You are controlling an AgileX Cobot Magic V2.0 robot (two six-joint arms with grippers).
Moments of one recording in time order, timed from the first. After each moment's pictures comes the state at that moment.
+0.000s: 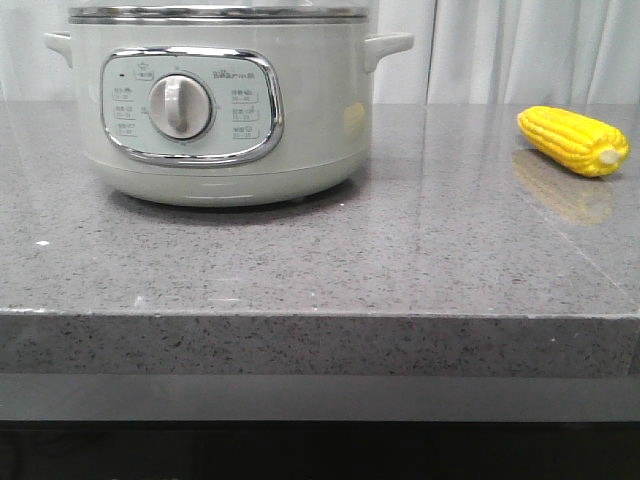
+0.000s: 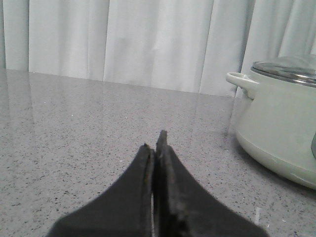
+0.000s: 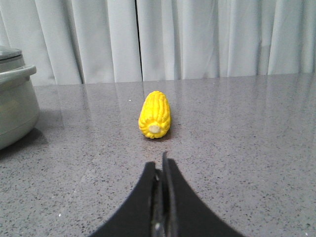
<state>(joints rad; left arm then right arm) 0.04 -0.01 0.01 -0.08 0.01 0.00 0.02 -0.01 0.03 0.02 -0.02 0.11</state>
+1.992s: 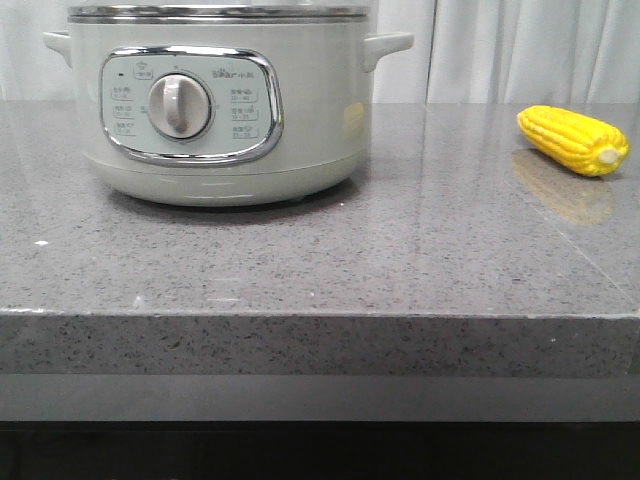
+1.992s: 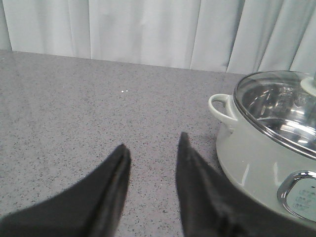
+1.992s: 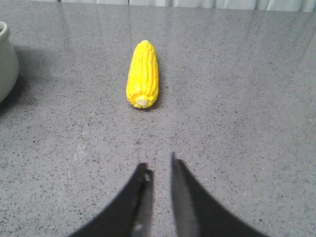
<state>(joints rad) 0.04 0.50 -0.71 -0.08 0.50 0.02 0.02 0.46 -0.60 -0.03 0.55 0.06</state>
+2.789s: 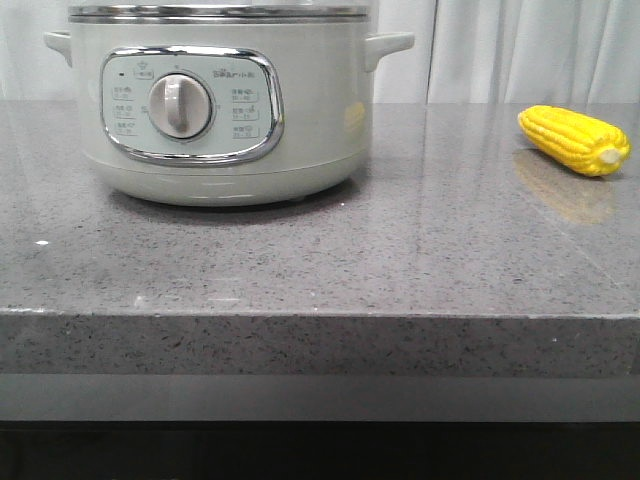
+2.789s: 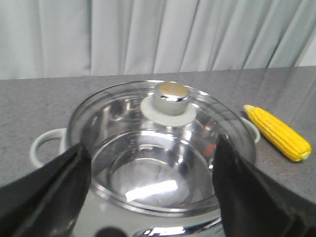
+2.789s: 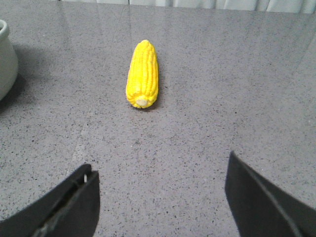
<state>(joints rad) -0.46 0.99 -0.92 -0.14 0.21 0.02 0.02 0.46 -0.60 -0.03 0.55 0.06</state>
